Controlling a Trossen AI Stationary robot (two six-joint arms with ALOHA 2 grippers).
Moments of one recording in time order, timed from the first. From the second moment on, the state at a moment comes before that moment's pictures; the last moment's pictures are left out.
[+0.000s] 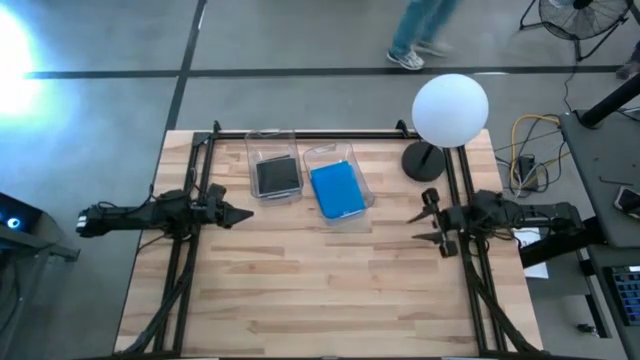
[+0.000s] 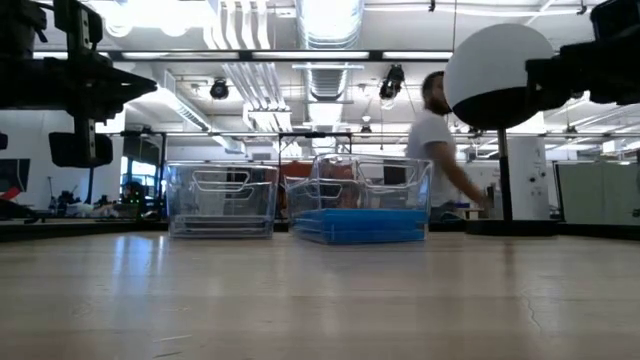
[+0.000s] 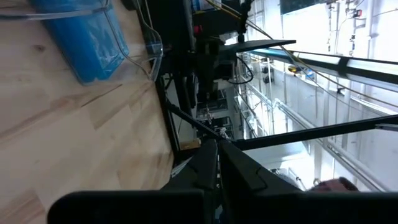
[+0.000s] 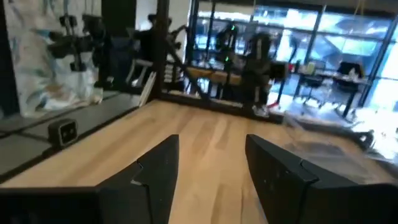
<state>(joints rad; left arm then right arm) 0.01 0.04 0.01 0.01 0.00 -1.39 0.02 0.00 0.01 0.04 -0.24 -0.08</state>
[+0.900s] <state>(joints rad) 0.01 0.05 0.01 0.01 0.00 -1.39 0.02 0.08 0.01 0.03 -0.11 0.21</state>
